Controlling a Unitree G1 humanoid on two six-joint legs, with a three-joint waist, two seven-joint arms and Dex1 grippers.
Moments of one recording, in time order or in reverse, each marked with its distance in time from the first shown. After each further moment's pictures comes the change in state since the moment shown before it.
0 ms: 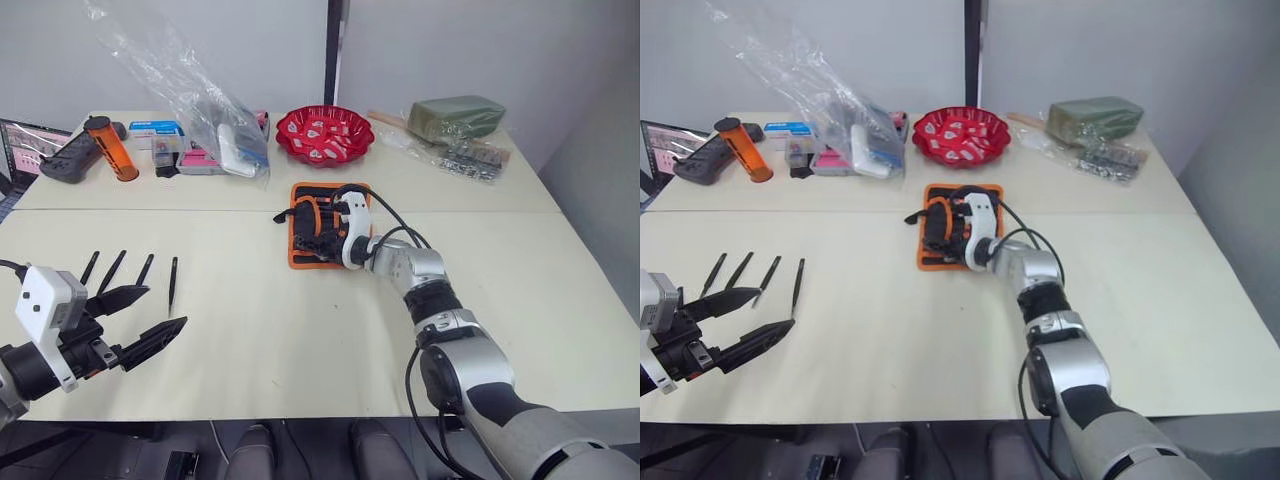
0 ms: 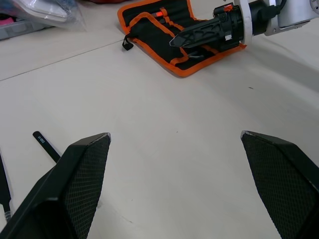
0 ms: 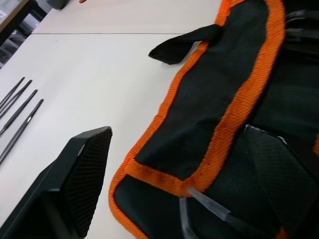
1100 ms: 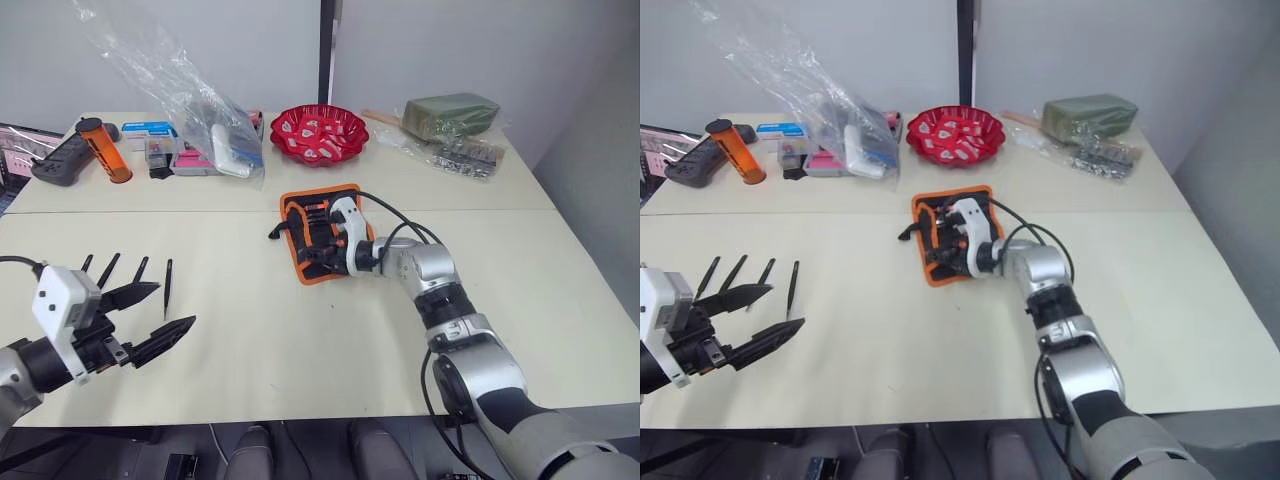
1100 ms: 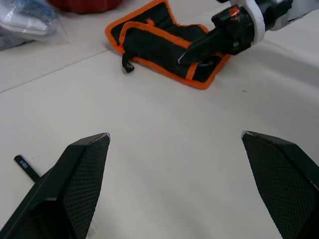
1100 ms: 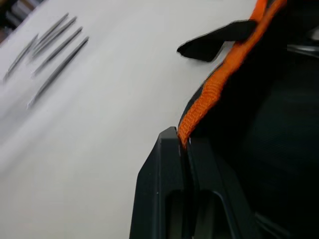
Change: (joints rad) left arm -0.078 -0.007 -0.127 0.050 0.074 -0.090 -0.057; right arm 0.093 -0.169 0.250 -0.313 -0.049 0.174 0.273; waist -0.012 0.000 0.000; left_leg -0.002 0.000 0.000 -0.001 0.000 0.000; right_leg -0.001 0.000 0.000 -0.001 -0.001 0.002
